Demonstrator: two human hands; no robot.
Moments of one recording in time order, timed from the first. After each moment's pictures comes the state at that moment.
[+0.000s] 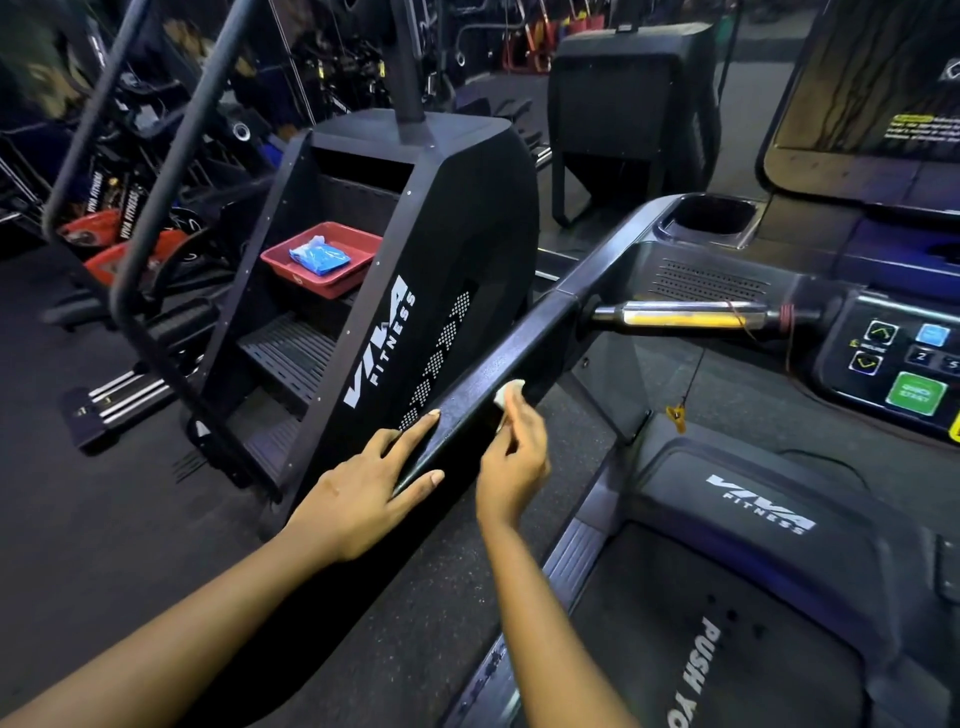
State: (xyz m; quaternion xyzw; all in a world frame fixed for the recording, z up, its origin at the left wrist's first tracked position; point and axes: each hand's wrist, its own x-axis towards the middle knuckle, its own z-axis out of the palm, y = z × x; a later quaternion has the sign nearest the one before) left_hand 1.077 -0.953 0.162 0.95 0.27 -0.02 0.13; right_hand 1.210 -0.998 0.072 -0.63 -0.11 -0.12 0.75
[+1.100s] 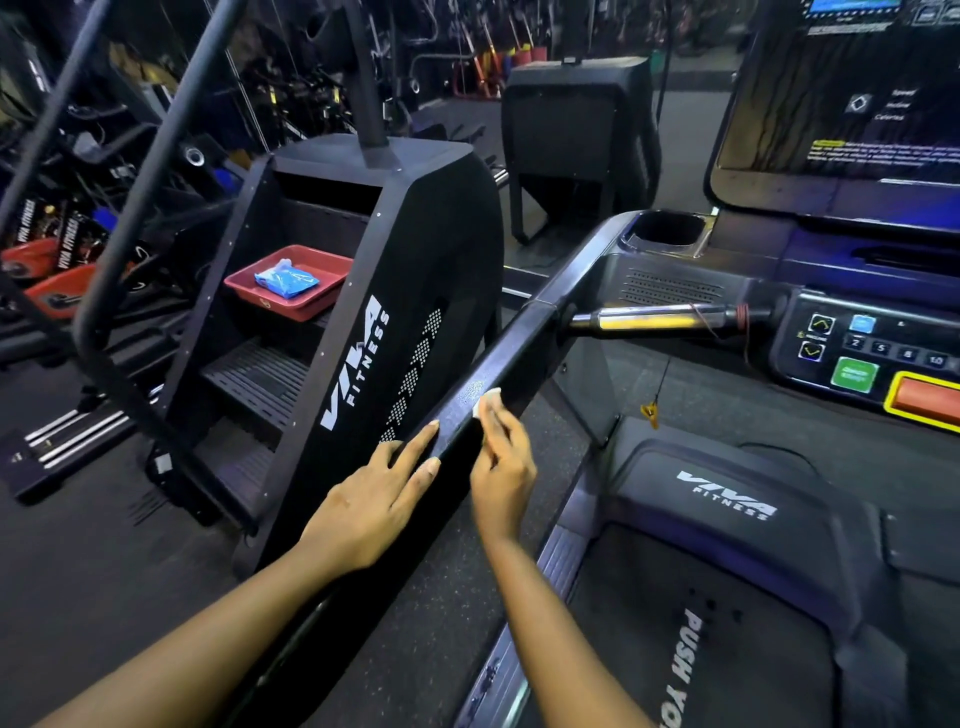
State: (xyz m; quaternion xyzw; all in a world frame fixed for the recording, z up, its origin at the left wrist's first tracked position) left_hand 1.075 -0.951 0.163 0.94 0.26 -0.02 0.20; right_hand 1.197 -1.007 0.073 -0.68 -0.22 -0.17 0.68
